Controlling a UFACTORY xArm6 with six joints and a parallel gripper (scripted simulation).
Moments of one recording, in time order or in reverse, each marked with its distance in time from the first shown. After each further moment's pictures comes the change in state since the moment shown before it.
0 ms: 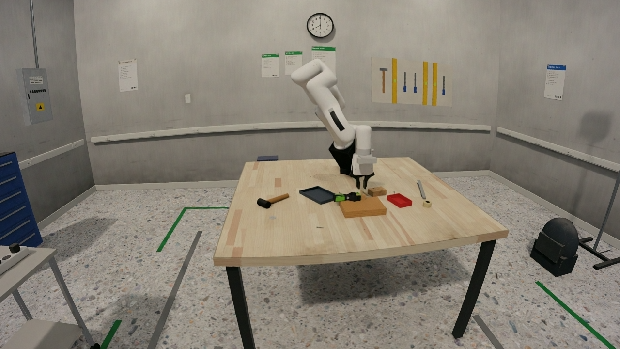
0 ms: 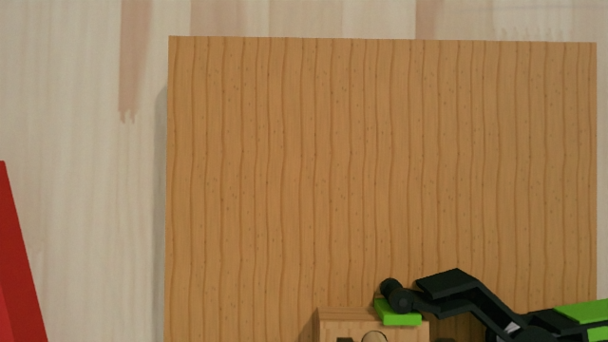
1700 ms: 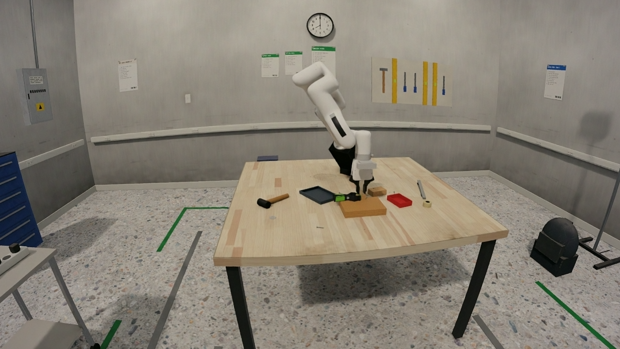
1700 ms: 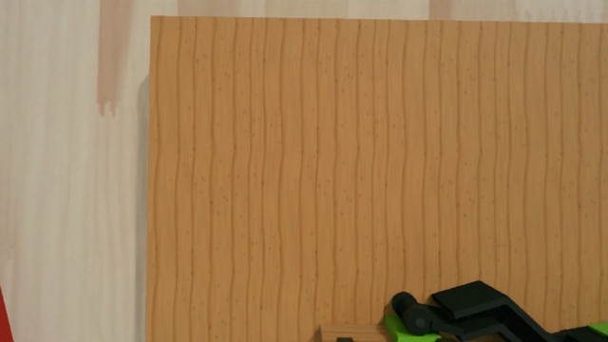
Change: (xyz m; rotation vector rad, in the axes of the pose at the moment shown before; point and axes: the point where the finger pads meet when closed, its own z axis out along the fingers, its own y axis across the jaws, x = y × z) arm 0.000 0.000 0.025 0.000 0.000 0.000
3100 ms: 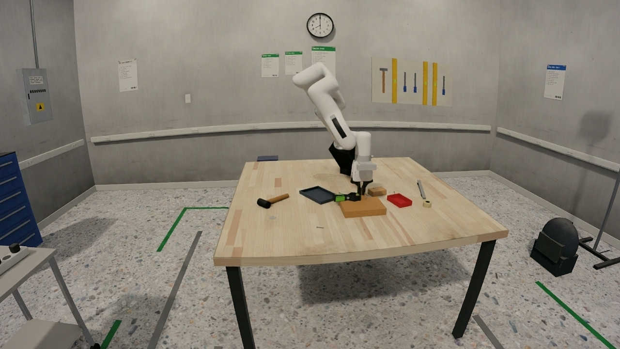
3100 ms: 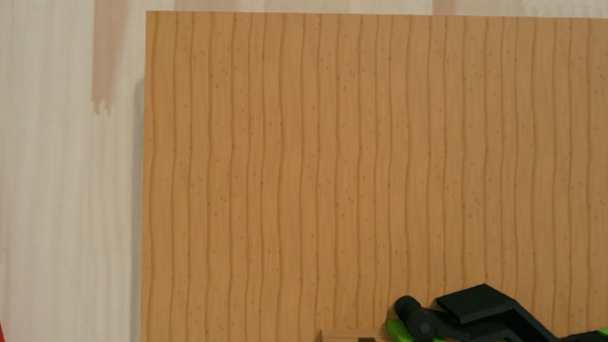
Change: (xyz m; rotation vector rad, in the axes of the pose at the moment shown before) arm 0.000 0.000 0.006 0.000 0.000 0.000
